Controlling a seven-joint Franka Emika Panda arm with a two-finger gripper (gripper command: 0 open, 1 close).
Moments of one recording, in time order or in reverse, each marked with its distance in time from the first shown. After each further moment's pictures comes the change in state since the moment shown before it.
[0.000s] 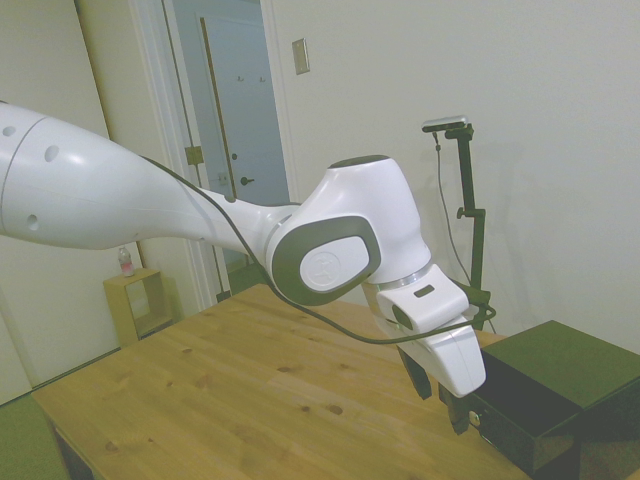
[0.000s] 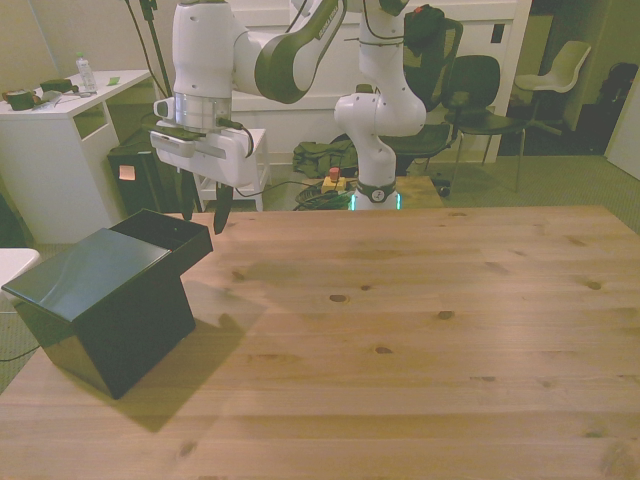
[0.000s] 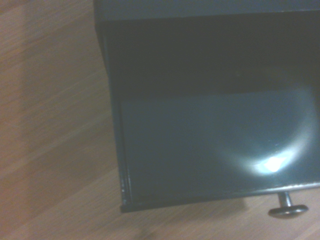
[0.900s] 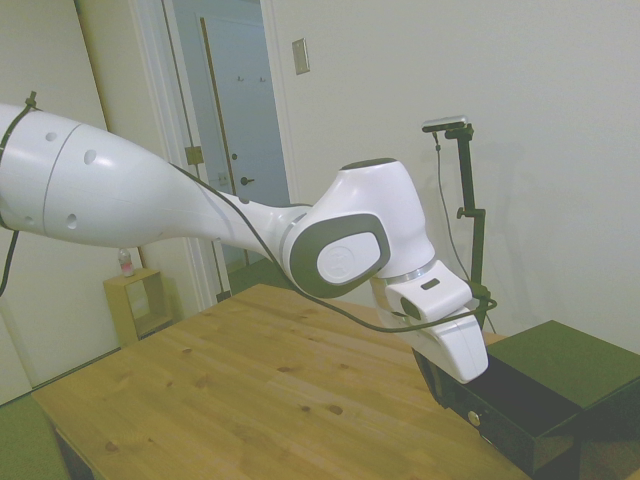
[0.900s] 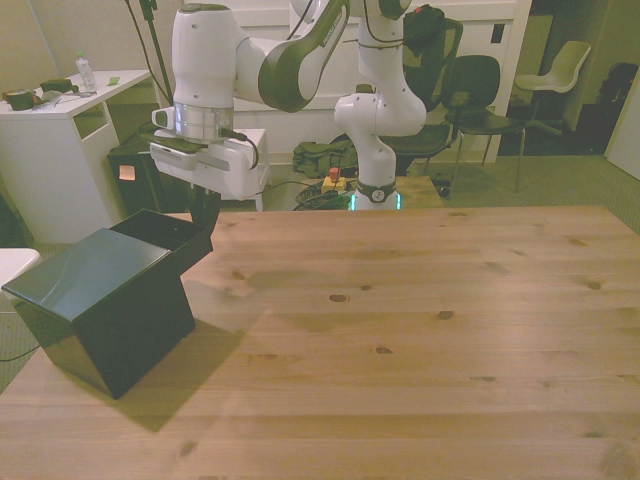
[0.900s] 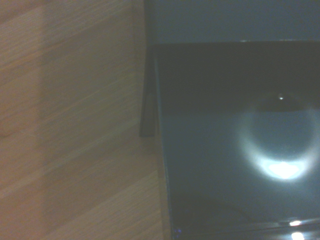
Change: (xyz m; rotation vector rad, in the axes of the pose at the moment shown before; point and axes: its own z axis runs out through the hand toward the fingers) arm 0.002 -0.026 0.008 -0.014 -0.001 -0.024
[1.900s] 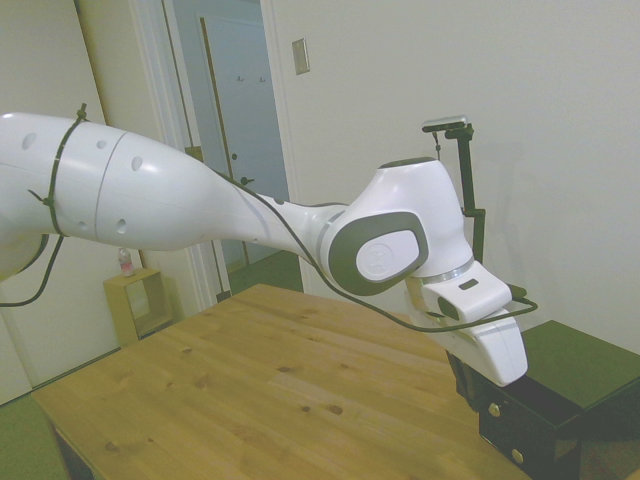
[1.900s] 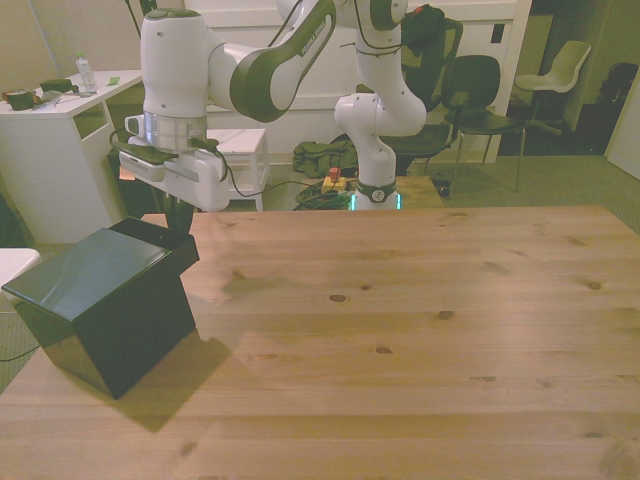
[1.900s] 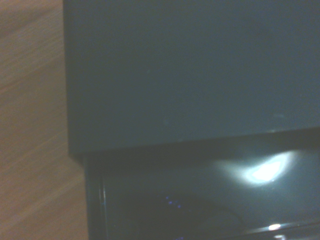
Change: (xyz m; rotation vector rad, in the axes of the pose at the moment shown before) arm 0.044 -0.016 0.017 -0.034 0.015 0.044
